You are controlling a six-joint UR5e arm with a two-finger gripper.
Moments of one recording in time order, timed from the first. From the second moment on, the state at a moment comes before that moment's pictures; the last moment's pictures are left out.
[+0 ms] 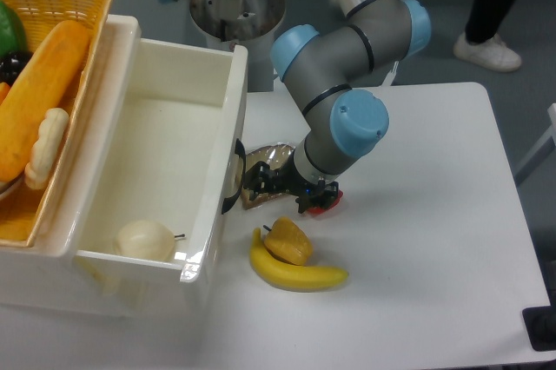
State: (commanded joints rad) arm 2.51 -1.96 -1.61 -1.35 1.27 0.65
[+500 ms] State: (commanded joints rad) arm 2.51 -1.95 -1.61 -1.35 1.25 0.65
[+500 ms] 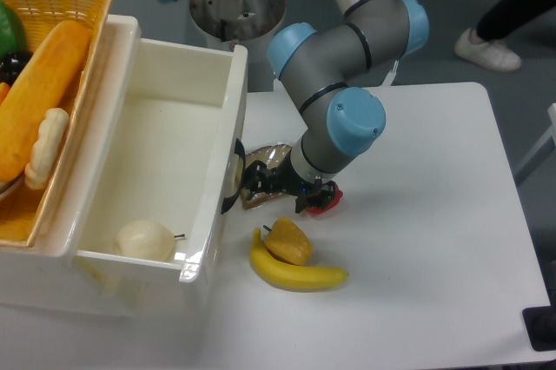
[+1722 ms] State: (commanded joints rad) arm 2.42 -1.91 -1.63 -1.36 1.23 0.64
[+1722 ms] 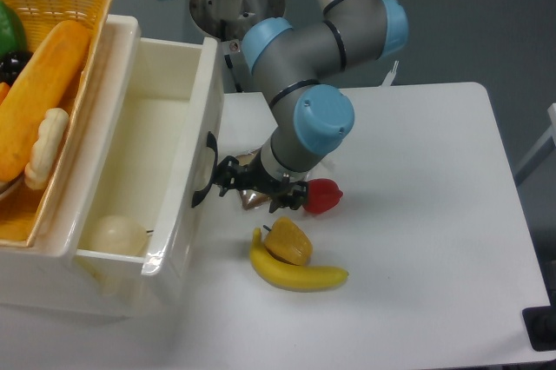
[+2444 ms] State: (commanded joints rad) arm 2.33 -1.91 -1.63 -1.35 1.23 0.63
